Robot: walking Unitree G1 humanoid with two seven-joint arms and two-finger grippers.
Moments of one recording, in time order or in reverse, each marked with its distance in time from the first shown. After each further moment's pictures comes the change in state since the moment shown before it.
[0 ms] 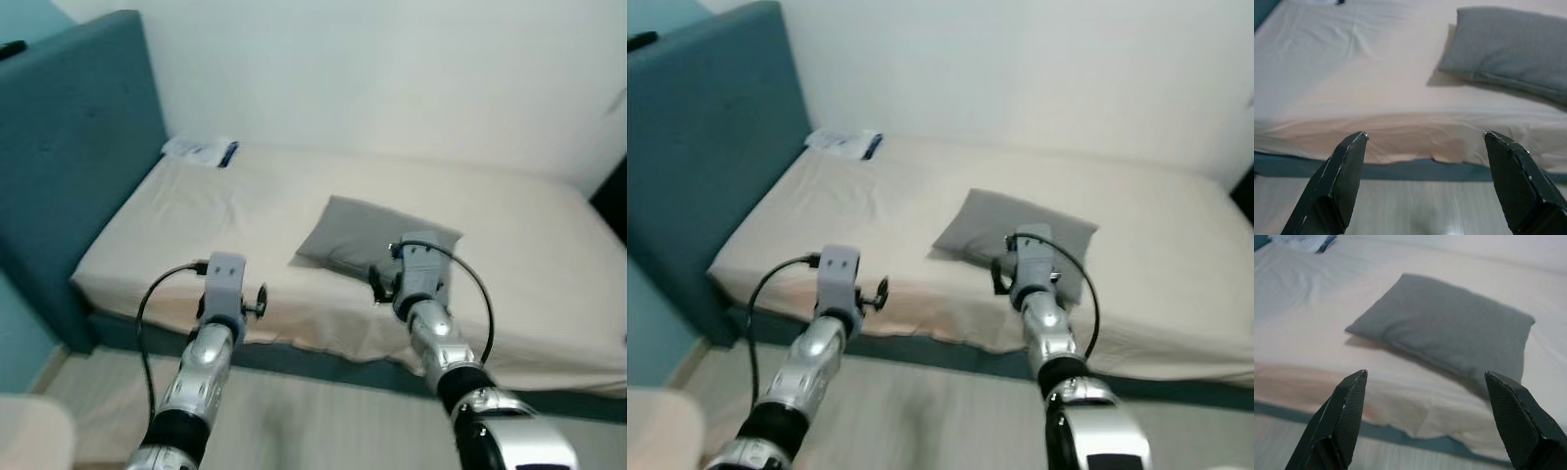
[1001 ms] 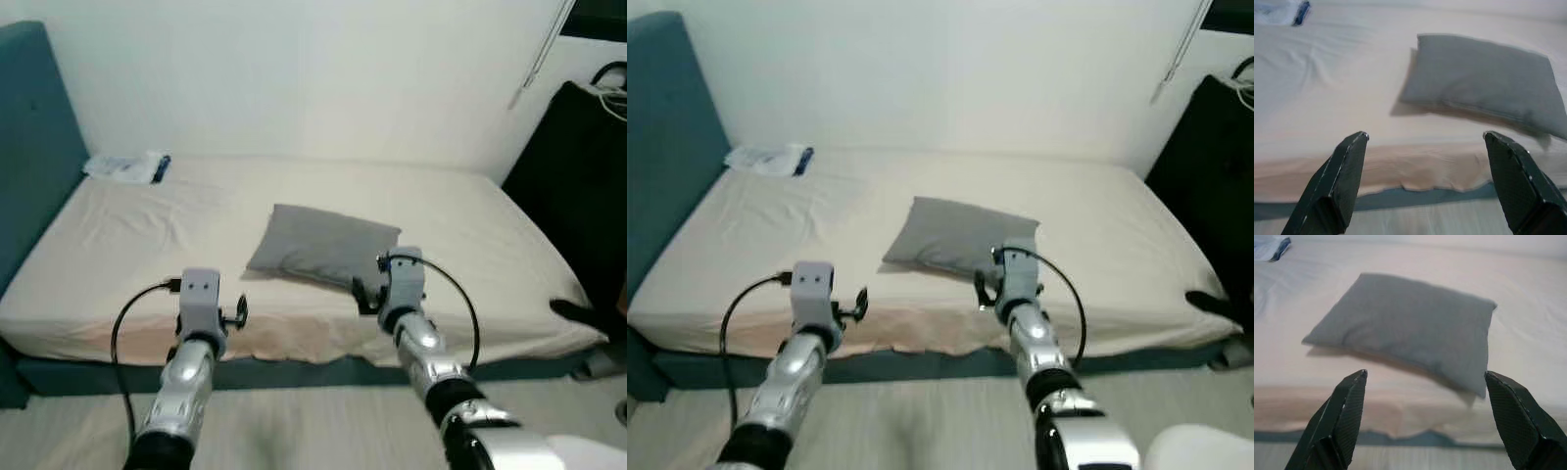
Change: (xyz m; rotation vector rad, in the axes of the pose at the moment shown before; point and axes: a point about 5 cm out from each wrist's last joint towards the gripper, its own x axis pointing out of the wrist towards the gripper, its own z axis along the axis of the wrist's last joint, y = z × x) left arm -0.005 0.001 0.009 -0.052 -0.068 -0.028; right arm -0.002 -0.007 -0.003 0.032 -0.006 -0.003
